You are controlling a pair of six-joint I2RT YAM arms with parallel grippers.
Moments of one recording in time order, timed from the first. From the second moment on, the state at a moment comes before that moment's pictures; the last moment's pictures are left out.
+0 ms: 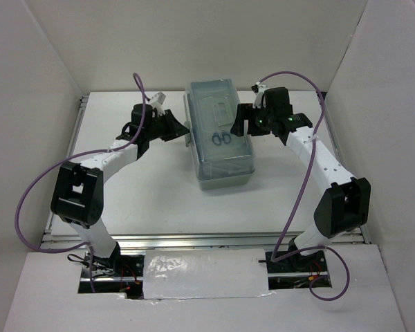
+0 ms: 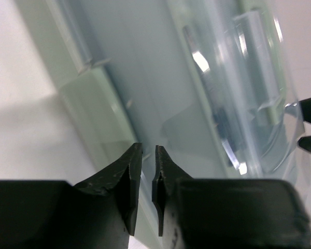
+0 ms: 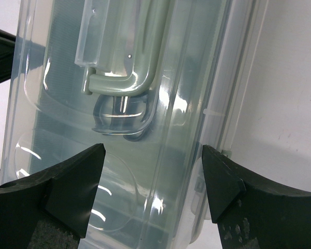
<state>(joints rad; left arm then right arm) -0.27 1.72 1.19 0.12 0.41 -0.62 0.28 1.56 1.42 -0.52 -0.28 0.22</state>
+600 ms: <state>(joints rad) -0.09 1.77 1.00 0.50 0.71 -0.92 0.31 1.58 1.45 -0.55 -0.31 0.18</state>
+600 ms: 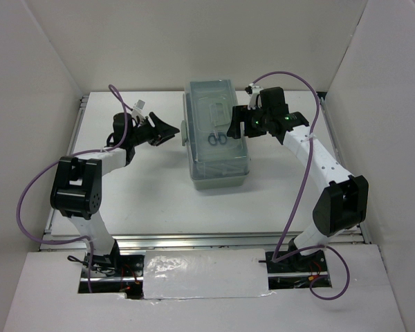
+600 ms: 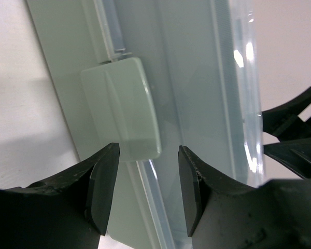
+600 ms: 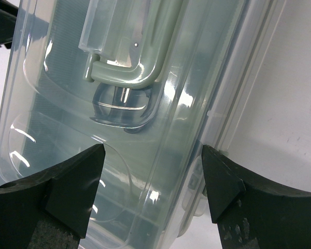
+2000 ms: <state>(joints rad) -0.09 2.14 1.01 1.14 0.74 -1.45 0.34 1.64 1.52 -0.59 -0.32 0.15</state>
